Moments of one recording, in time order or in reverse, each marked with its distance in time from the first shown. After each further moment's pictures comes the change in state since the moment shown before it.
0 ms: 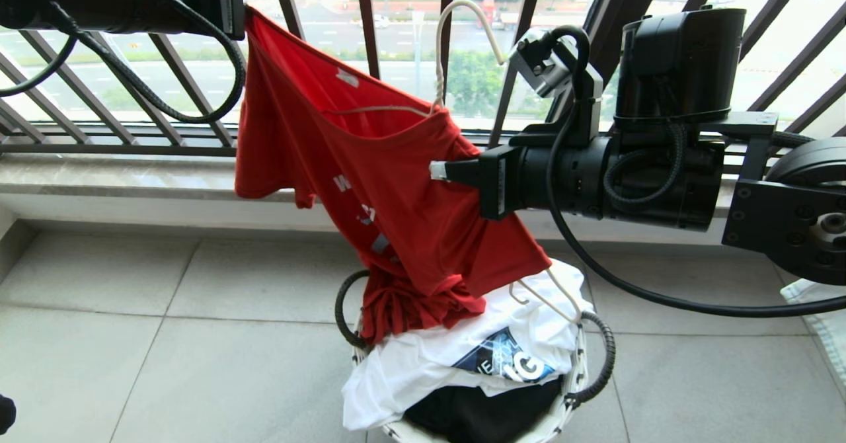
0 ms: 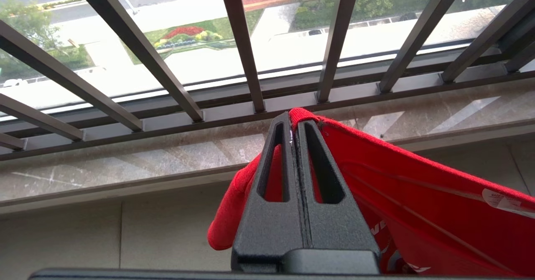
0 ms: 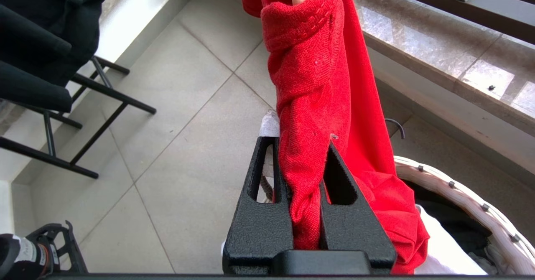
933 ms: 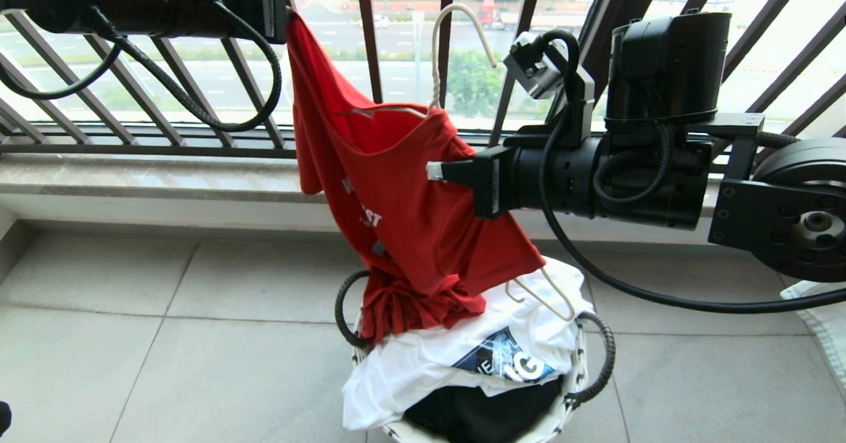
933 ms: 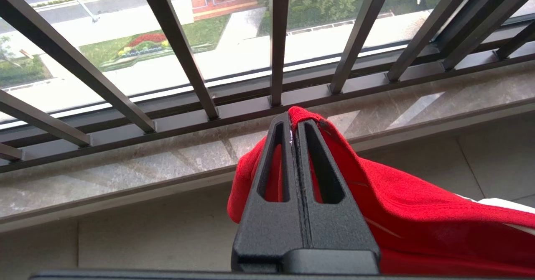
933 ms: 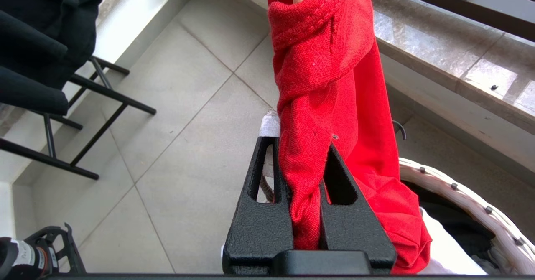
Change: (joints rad) left arm -0.104 0.018 -0.002 -0.017 -0.012 -0.022; right arm 0.001 0.020 -0.015 -0.001 0.000 0.005
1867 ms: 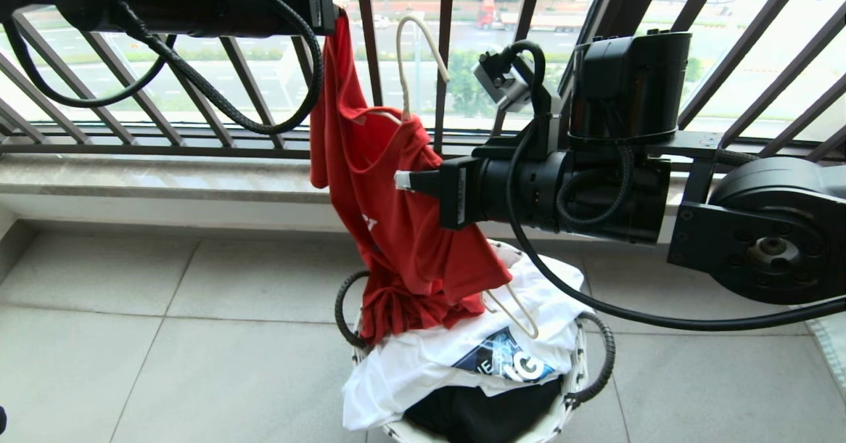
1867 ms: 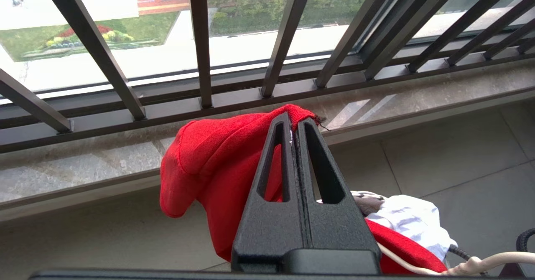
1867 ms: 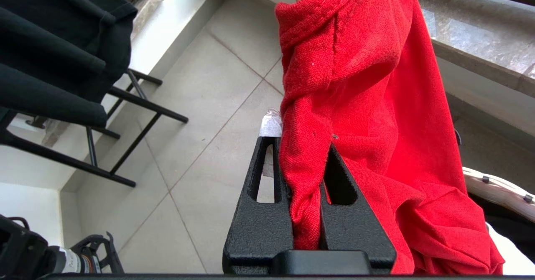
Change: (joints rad) left arm -0.135 -0.002 -0.001 -0.008 0.001 -0.134; right arm 0.070 0.046 0.000 -0.072 -0.006 0.099
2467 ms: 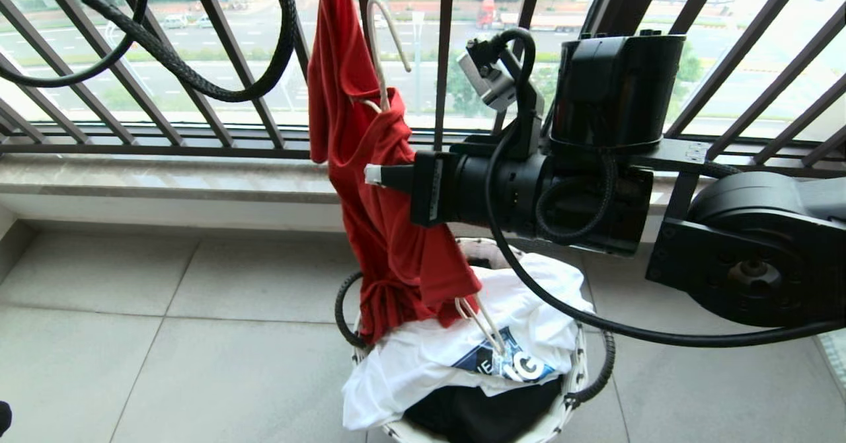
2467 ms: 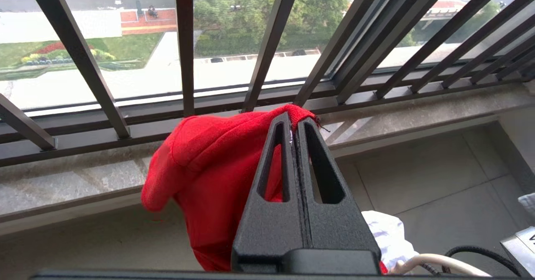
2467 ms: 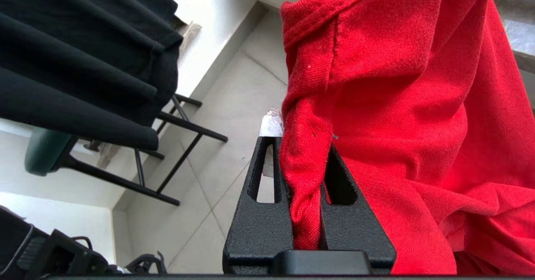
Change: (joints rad) left arm -0.039 -0.058 -0.004 -0.018 0.002 -0.039; right arm 0.056 0.022 0.001 -0.115 -0.005 0.134
